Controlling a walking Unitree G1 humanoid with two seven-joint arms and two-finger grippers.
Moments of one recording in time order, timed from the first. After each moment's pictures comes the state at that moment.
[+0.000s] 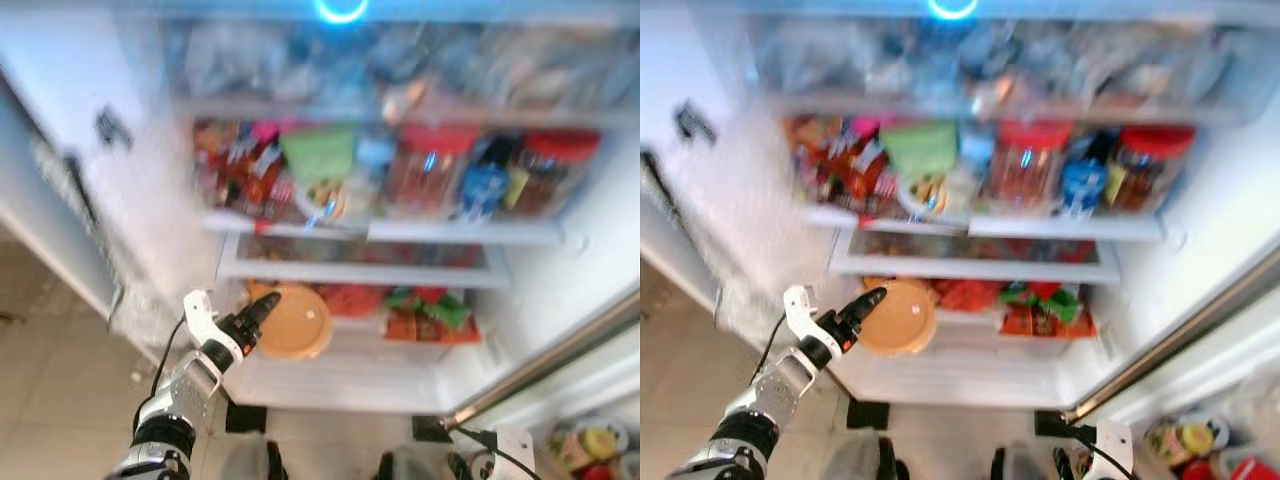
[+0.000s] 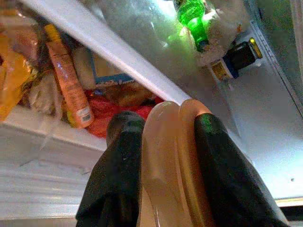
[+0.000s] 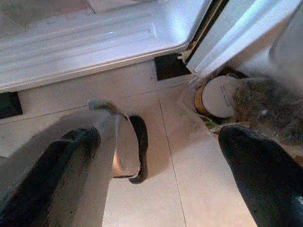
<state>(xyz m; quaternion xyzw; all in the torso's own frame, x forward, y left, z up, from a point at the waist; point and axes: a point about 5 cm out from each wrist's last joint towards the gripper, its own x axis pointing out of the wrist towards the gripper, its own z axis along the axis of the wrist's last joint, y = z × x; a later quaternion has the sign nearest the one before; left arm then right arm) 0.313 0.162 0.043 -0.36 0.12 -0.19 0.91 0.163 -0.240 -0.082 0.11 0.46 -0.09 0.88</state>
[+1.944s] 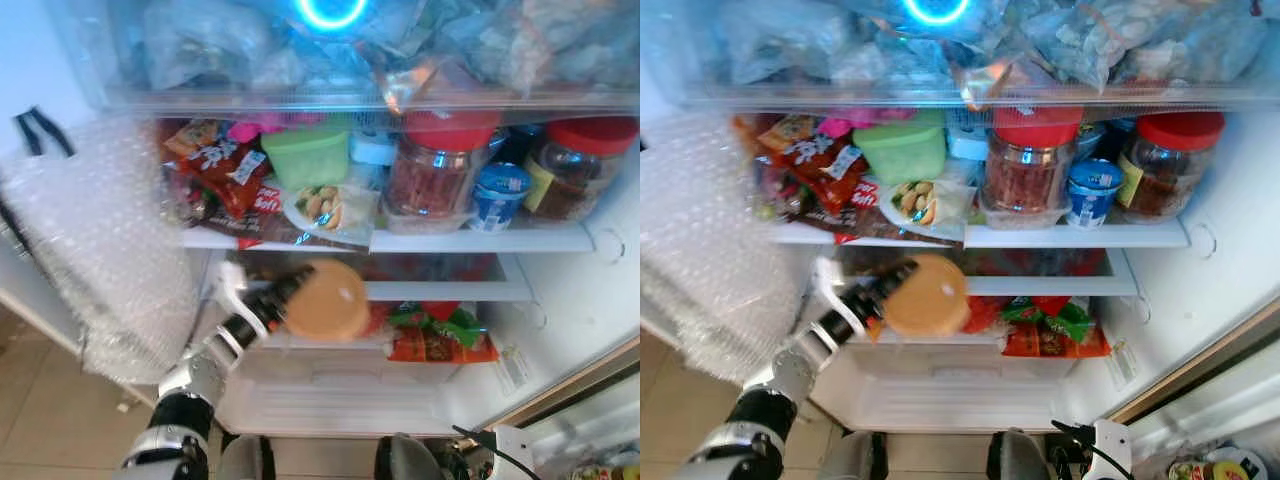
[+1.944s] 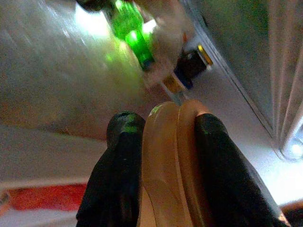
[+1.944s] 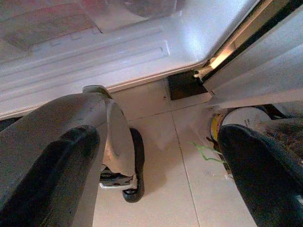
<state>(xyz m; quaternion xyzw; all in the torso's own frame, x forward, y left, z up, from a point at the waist) 0.333 0.127 0.084 -0.37 0.06 -0.30 0.88 0.163 -0.239 -0.082 0.11 0.45 -0.08 0.88</state>
